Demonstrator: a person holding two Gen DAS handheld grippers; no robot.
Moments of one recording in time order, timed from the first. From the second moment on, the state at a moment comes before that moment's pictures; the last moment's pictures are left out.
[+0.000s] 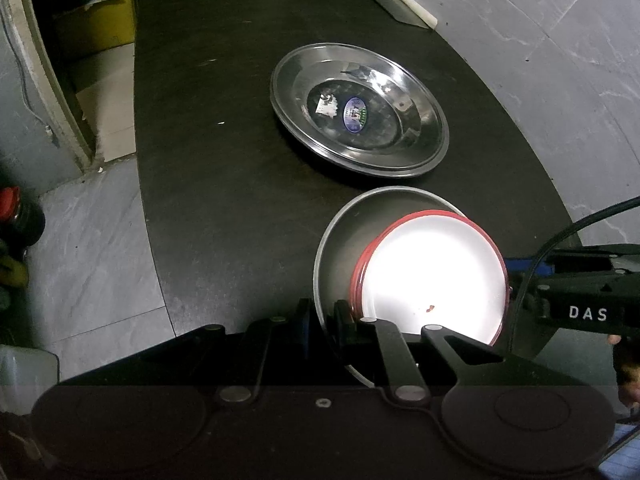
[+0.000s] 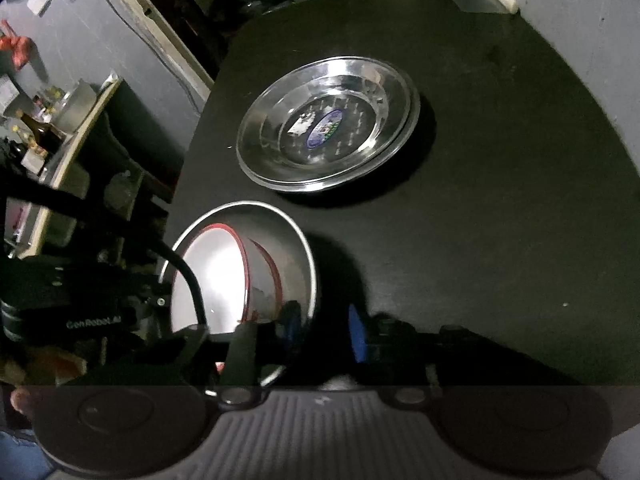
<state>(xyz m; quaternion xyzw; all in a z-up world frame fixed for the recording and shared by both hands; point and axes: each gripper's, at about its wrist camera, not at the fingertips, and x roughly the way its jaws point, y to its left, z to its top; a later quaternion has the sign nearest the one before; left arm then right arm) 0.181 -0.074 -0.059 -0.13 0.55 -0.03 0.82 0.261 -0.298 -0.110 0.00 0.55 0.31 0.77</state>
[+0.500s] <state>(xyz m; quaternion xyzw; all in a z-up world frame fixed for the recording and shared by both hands) 0.187 -0.077 -0.059 -0.12 0.57 -0.03 0.81 0.261 -0.297 -0.117 0.03 0.55 0.32 0.77</state>
